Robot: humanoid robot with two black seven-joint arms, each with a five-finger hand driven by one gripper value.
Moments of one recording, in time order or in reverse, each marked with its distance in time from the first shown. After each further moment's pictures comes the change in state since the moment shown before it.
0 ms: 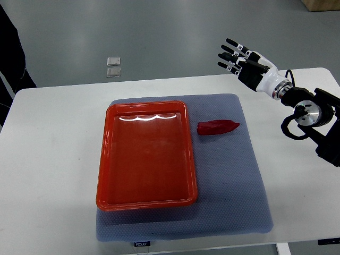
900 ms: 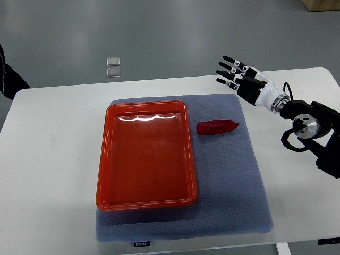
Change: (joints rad) left arm 0.000 0.000 0.002 0.012 0.000 0.005 0.000; right arm -0.063 0.019 0.003 -0.005 -0.088 0.023 0.002
